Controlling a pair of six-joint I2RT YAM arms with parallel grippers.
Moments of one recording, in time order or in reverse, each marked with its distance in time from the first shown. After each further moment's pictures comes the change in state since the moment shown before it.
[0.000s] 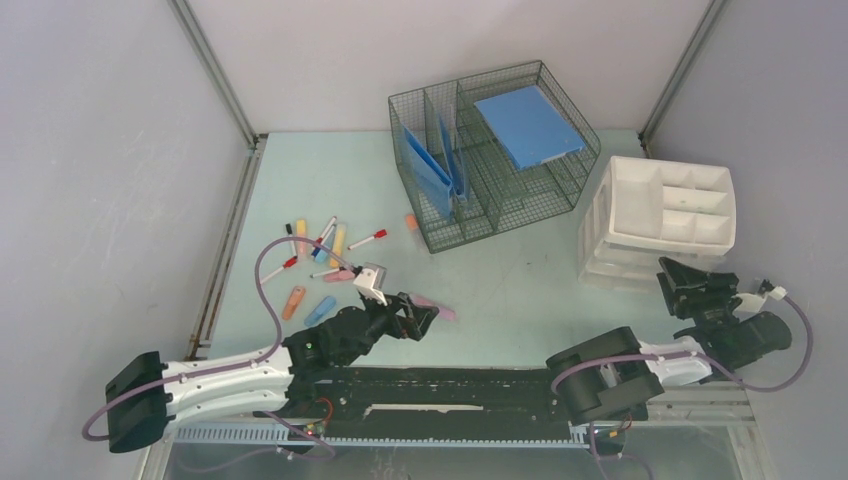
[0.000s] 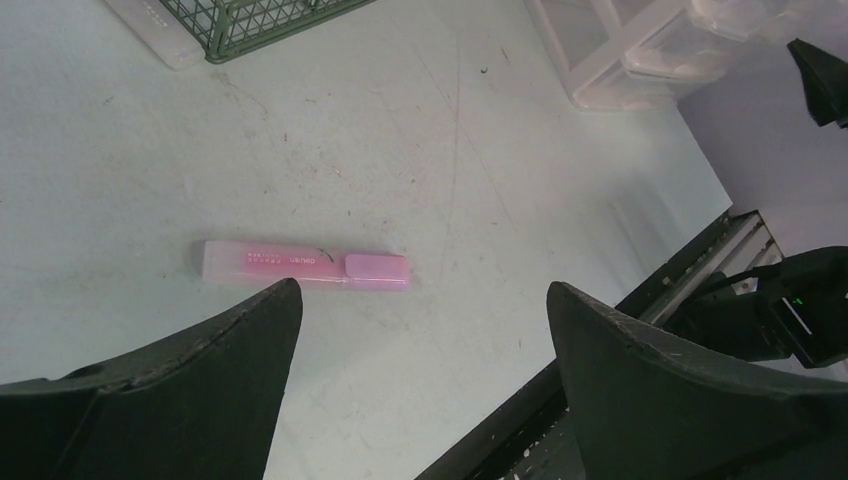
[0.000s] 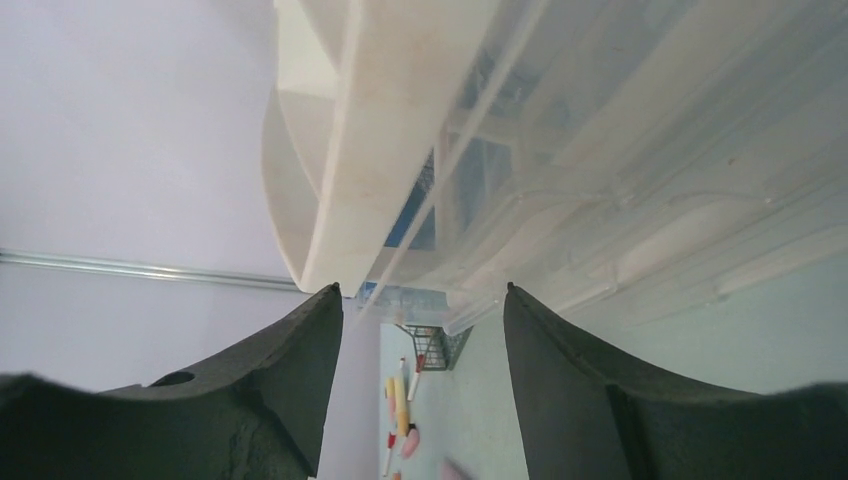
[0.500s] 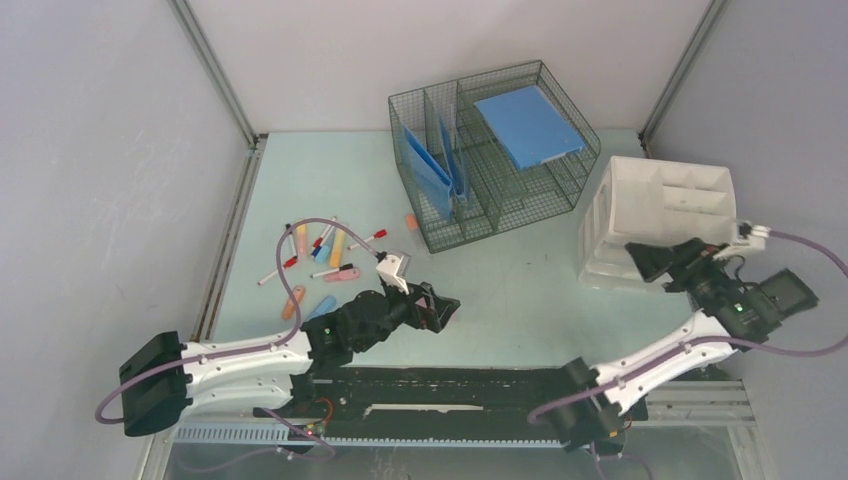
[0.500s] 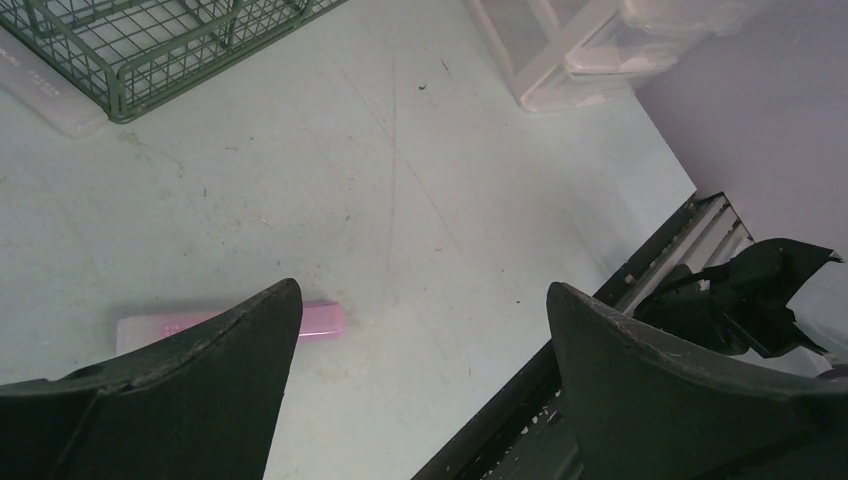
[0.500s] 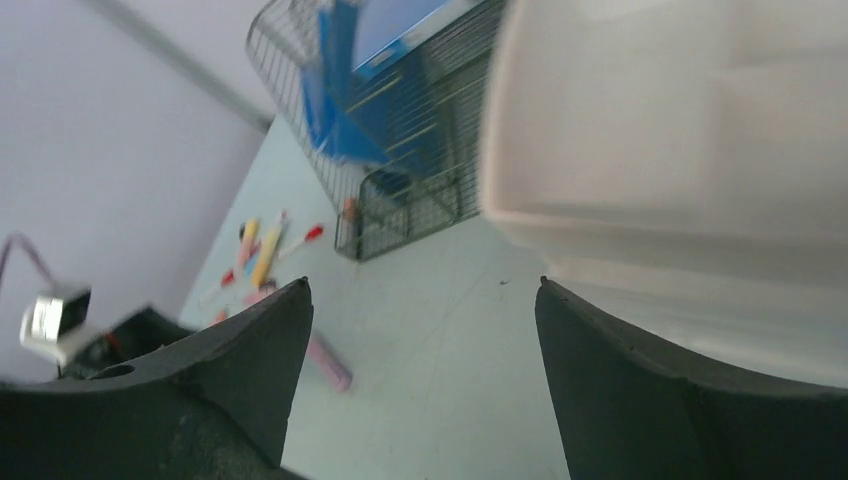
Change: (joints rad) left arm 0.000 0.205 0.166 0.047 0.082 0.054; right arm 0.085 -0.099 0.568 -1.250 -0.135 -1.205
